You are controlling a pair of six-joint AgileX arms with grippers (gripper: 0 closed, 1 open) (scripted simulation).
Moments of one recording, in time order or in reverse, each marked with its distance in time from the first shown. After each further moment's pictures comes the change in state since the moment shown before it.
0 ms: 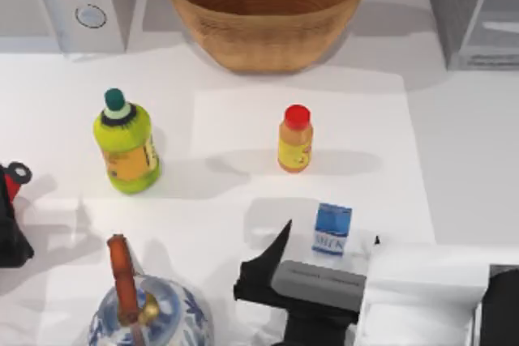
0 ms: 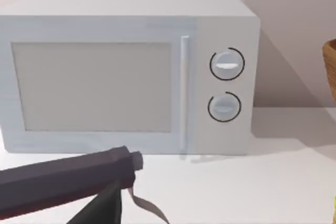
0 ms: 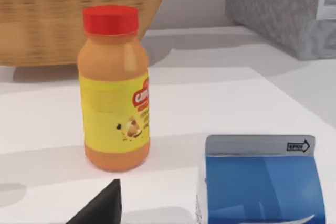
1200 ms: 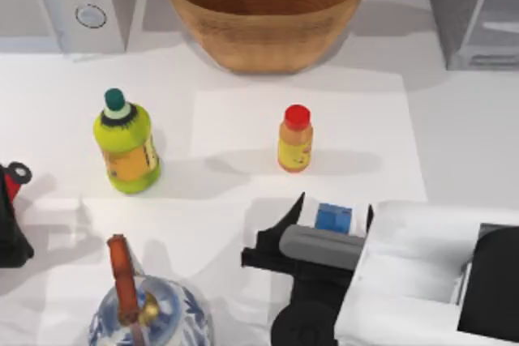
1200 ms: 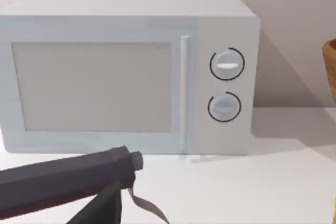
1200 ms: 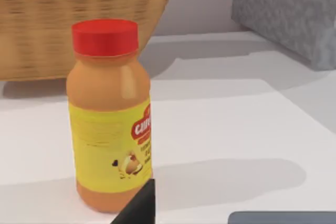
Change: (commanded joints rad) left arm 0.000 0.000 0.000 0.000 0.000 0.000; right arm -0.125 0.043 0.027 0.147 -0.124 -0.131
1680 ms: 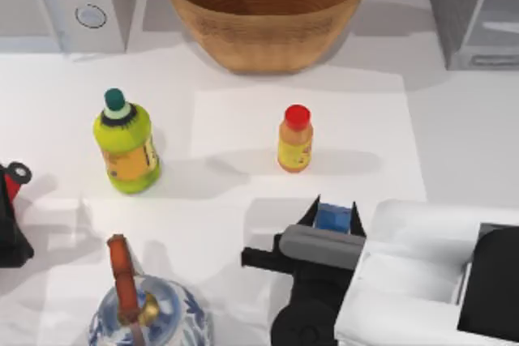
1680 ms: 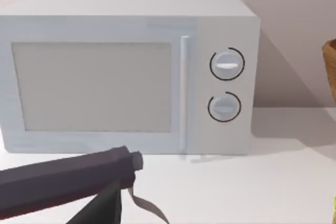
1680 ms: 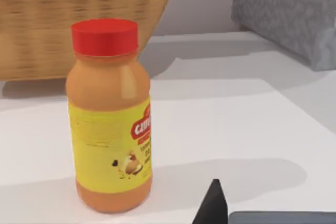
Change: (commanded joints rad) left arm 0.000 0.000 0.000 0.000 0.000 0.000; right arm 0.000 0.000 0.000 0.000 0.000 0.000
